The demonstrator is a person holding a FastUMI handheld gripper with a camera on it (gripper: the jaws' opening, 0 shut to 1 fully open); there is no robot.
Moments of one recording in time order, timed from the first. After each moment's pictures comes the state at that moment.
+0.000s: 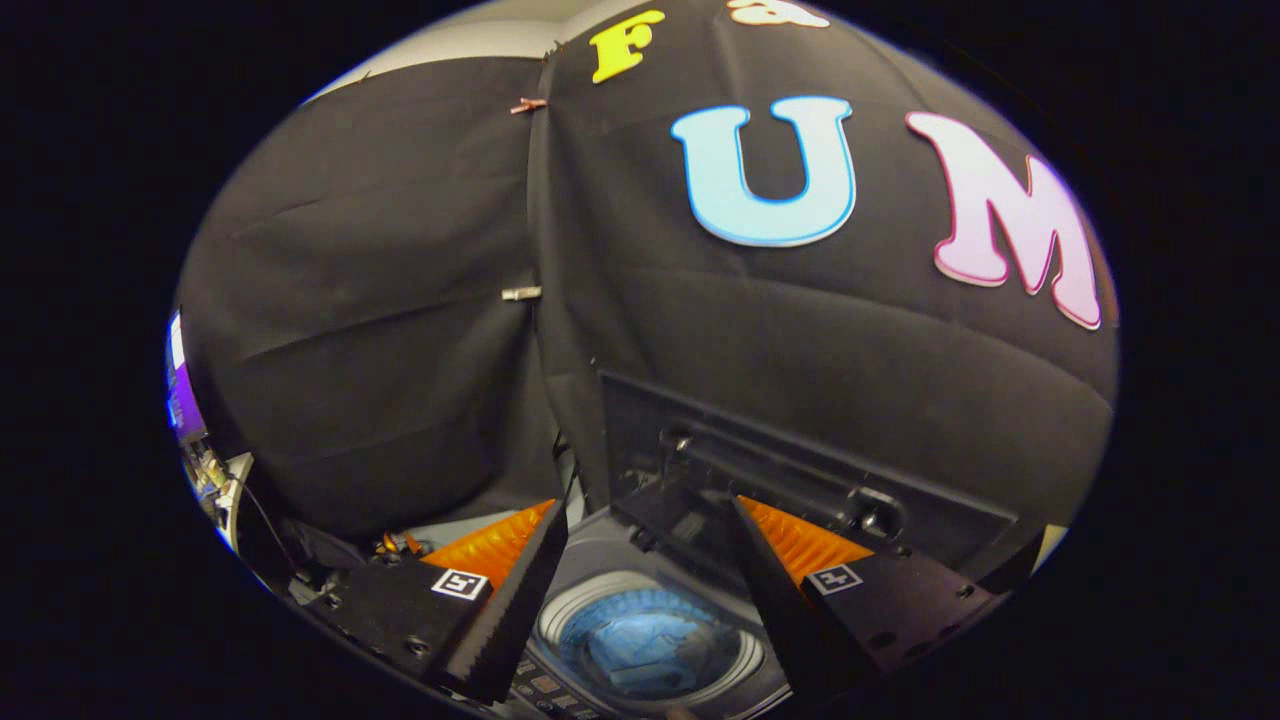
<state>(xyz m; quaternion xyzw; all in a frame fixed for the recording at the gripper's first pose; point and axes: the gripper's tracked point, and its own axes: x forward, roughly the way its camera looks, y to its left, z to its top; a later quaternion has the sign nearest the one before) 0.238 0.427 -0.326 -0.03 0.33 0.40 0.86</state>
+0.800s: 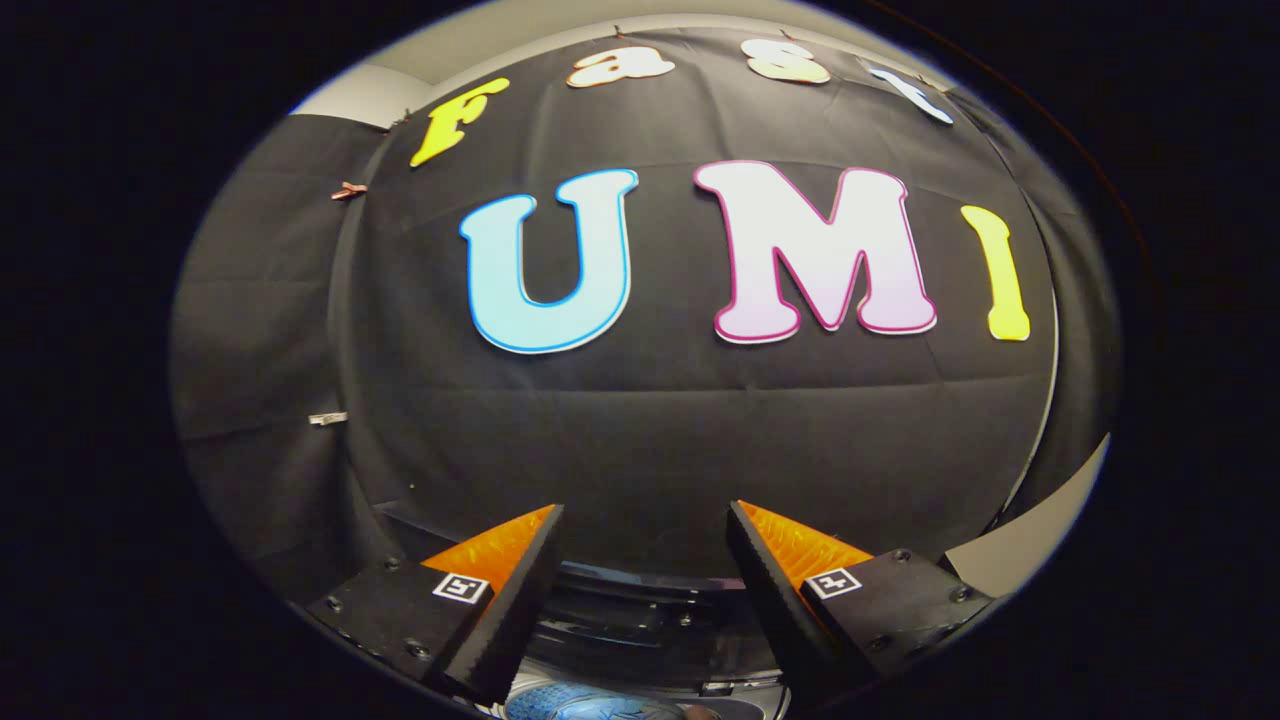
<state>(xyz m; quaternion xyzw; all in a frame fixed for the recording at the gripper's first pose) 0.377 0.359 -0.325 0.01 0.23 0.12 0.97</state>
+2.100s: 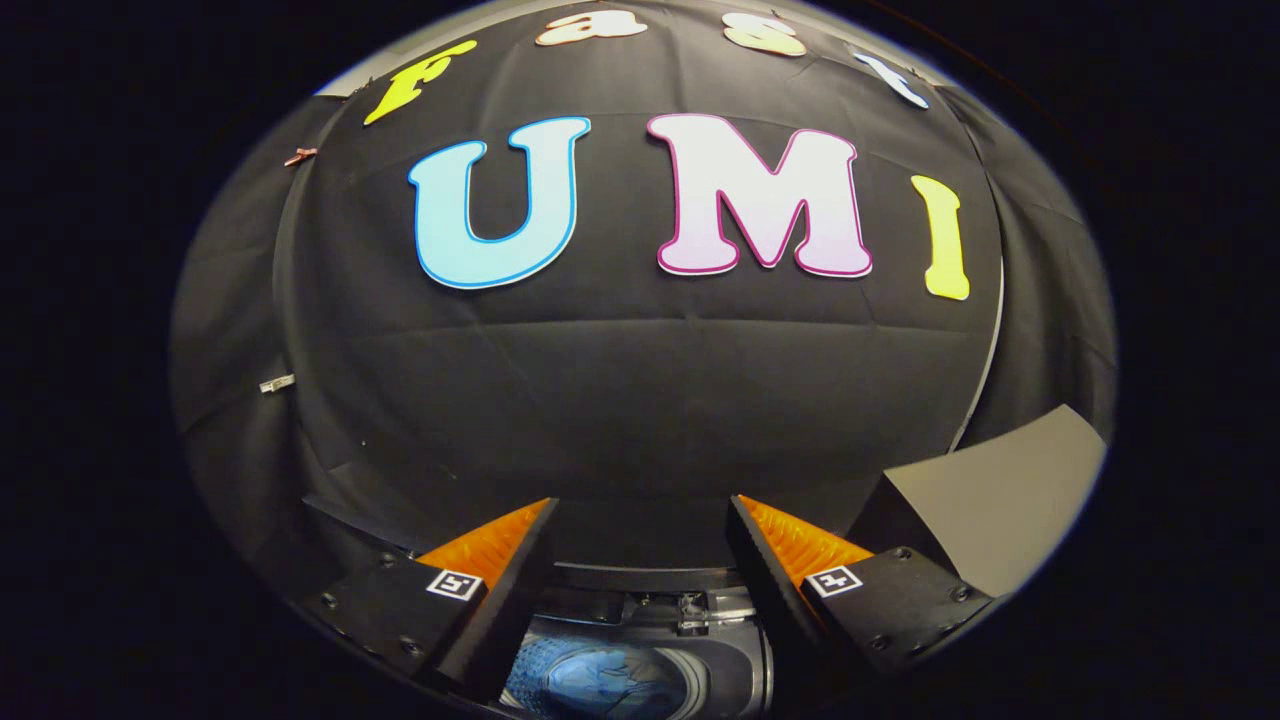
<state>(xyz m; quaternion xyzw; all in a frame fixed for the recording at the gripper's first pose) 0.308 0.329 -0.334 -0.03 0.32 0.04 0.95</state>
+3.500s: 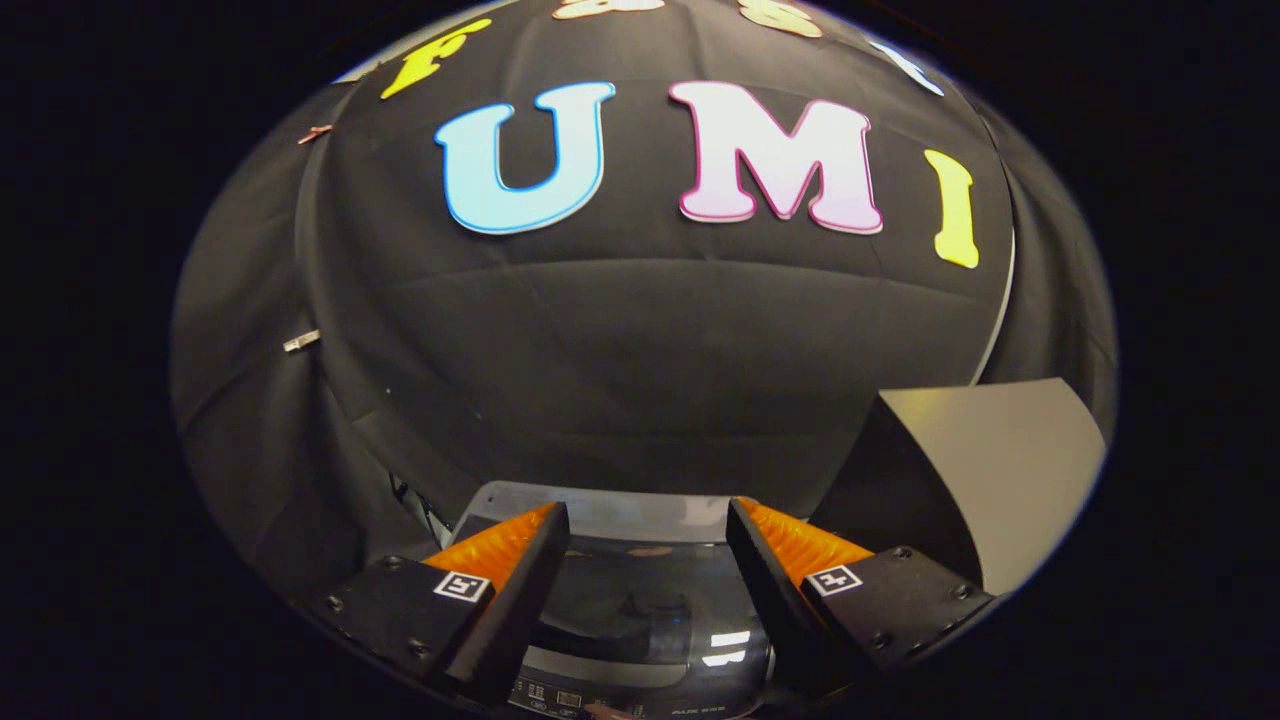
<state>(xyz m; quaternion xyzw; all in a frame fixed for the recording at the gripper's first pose) 0.247 0.326 -0.346 -0.03 0.36 0.07 0.93</state>
